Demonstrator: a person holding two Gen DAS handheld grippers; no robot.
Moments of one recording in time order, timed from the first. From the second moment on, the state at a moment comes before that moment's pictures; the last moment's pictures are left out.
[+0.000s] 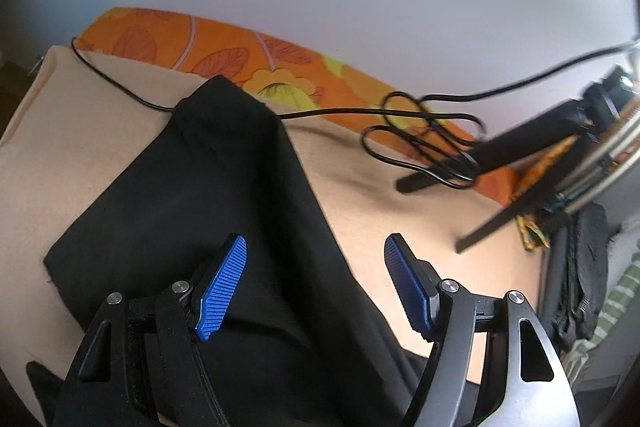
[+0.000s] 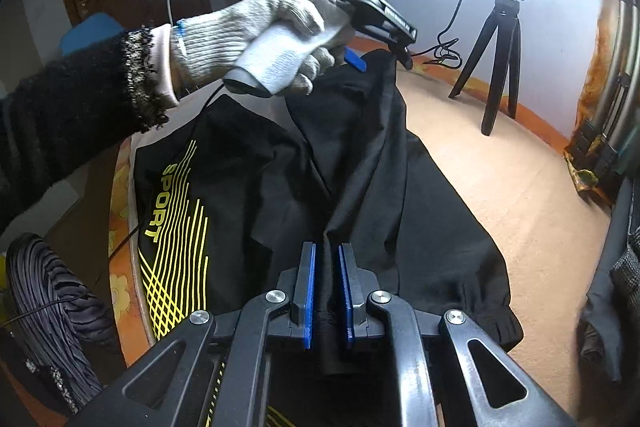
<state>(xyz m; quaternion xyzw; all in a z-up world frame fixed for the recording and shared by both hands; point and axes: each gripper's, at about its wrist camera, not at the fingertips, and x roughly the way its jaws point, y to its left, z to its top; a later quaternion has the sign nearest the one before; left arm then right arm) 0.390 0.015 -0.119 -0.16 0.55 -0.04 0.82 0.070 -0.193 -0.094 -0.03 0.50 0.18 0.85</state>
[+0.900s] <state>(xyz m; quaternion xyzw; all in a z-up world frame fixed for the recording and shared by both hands) 0.358 0.068 -0.092 -0.23 0.42 -0.01 0.88 0.066 -0.207 -0.092 -0.06 0.48 0.12 0.87</state>
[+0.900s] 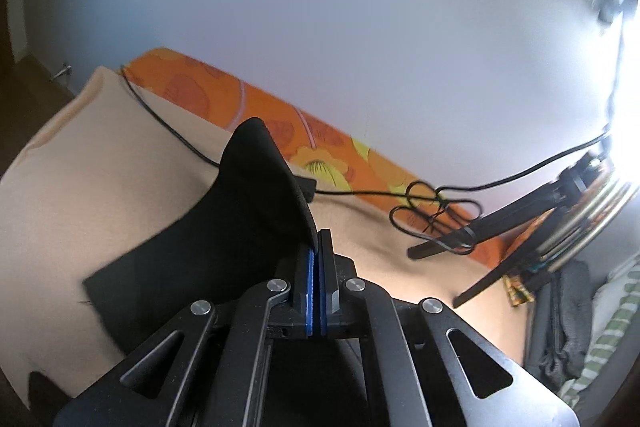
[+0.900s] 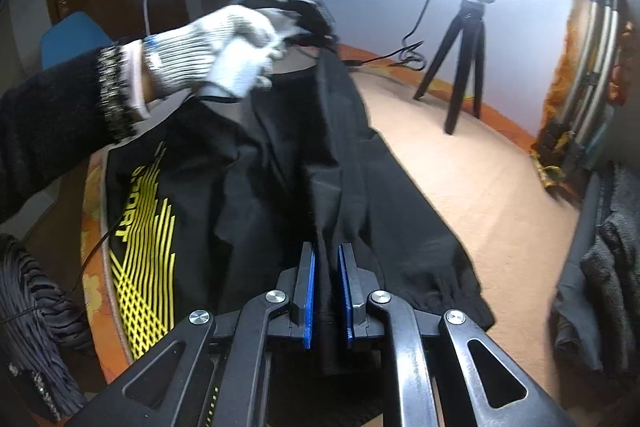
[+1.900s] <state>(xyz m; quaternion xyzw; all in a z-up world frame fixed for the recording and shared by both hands) 0.236 0.136 -0.069 -0.24 0.38 0.02 0.89 0.031 -0.154 -0.132 -0.13 0.54 0.16 0.81</state>
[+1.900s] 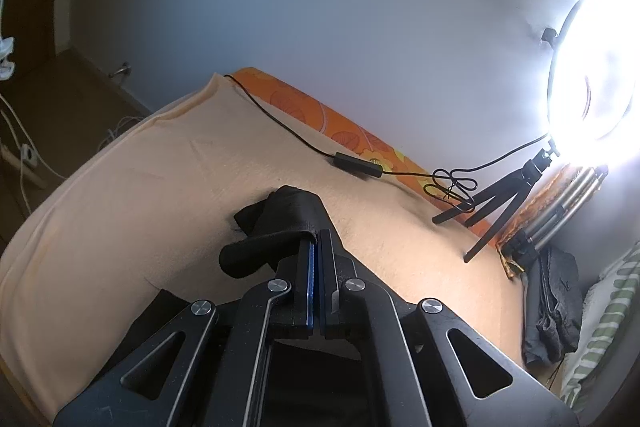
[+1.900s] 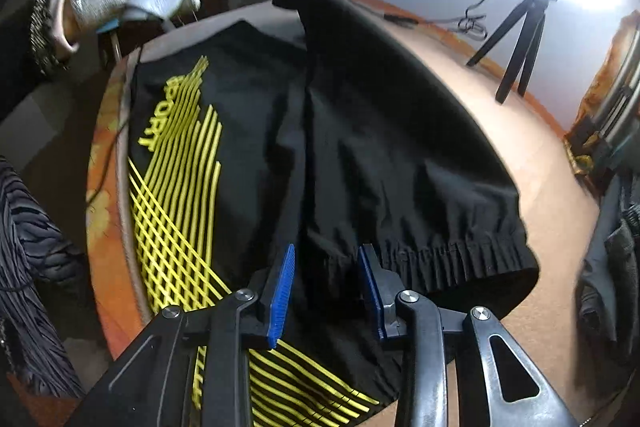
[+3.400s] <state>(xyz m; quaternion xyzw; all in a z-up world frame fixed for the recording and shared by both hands) 0.052 0.172 -0.124 -0.22 0.38 0.05 0.90 -0.067 -0.142 -0.100 -0.18 0.55 0.22 0.79</state>
